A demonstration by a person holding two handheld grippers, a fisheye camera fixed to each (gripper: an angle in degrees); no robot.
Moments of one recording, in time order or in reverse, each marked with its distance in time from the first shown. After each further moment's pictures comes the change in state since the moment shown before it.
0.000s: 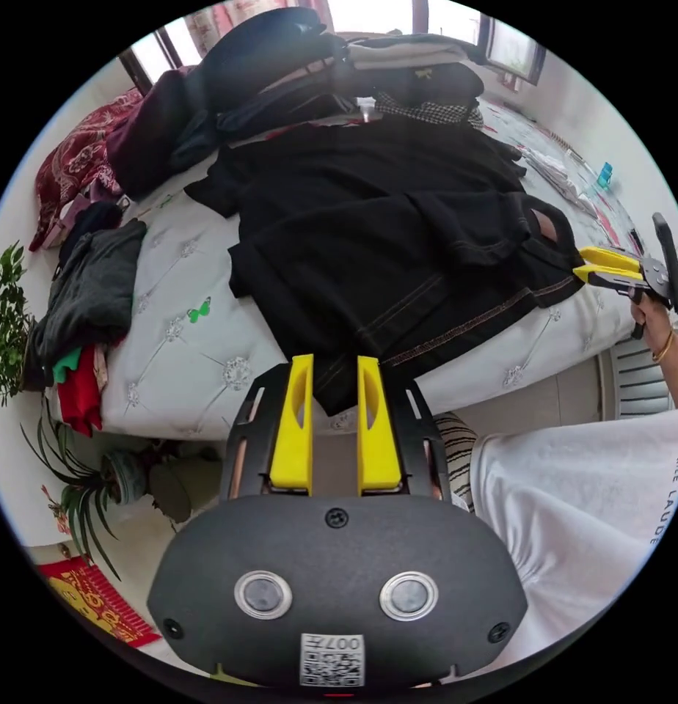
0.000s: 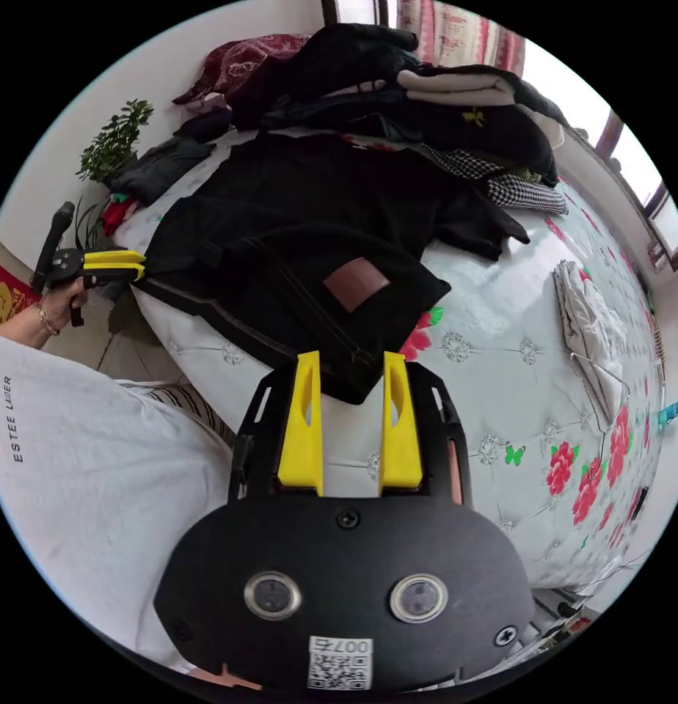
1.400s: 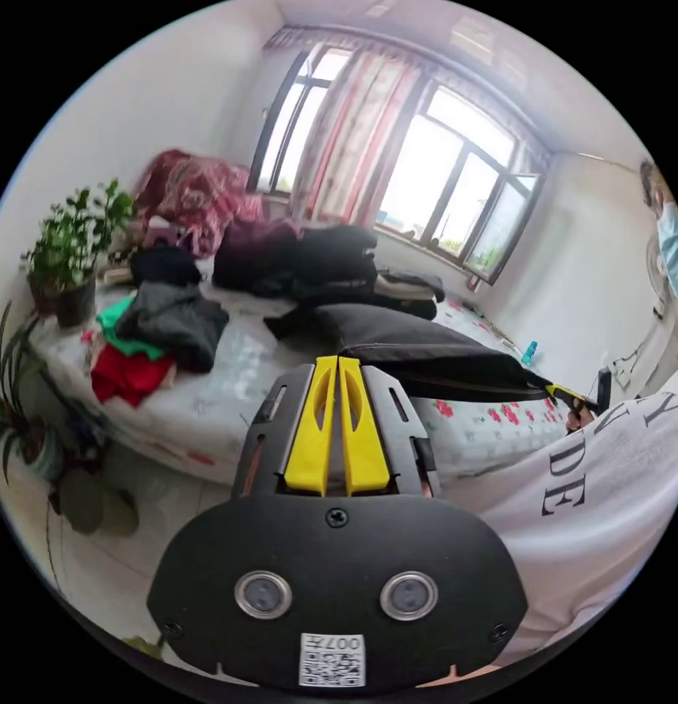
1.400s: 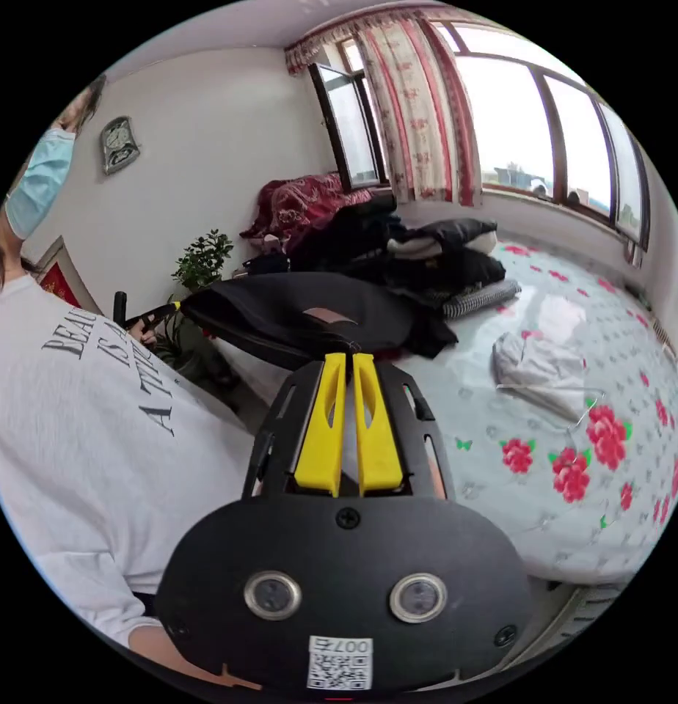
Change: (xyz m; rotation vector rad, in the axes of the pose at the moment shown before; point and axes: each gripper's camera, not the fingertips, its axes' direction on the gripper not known) left arm -0.147 0.206 -0.224 0.739 0.261 -0.261; right arm 0.067 0.192 -0.286 0.519 -0.180 0.005
